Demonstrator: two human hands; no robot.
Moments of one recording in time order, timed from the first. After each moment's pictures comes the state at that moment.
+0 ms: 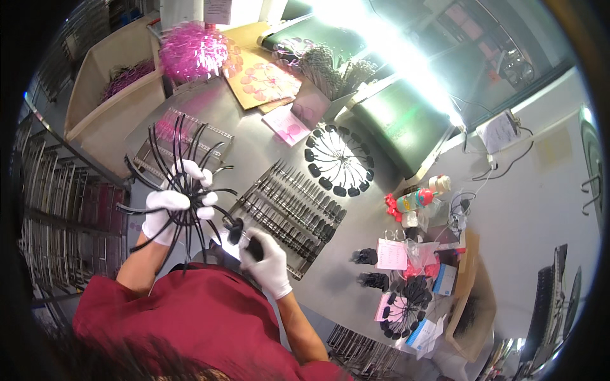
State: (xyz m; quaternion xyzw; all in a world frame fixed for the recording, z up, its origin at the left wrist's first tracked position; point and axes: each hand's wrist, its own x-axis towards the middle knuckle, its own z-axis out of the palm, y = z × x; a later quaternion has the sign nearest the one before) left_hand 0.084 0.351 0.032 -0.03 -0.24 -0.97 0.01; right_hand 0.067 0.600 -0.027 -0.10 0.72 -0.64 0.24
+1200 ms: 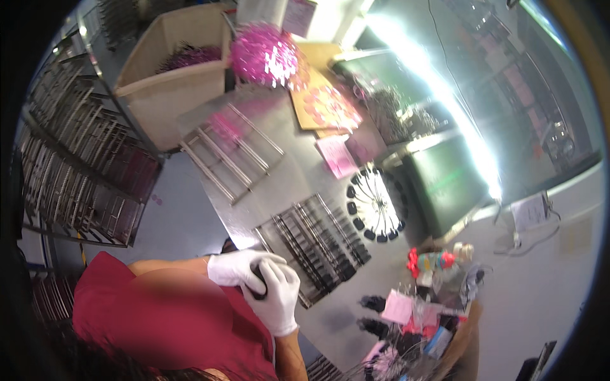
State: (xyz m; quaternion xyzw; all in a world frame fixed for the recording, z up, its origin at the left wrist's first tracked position) left_hand 0.117 0.420 -0.032 0.07 -0.41 -0.88 -0.25; right_hand 0.079 0.593 0.000 -0.44 0.80 -0.42 -0.05
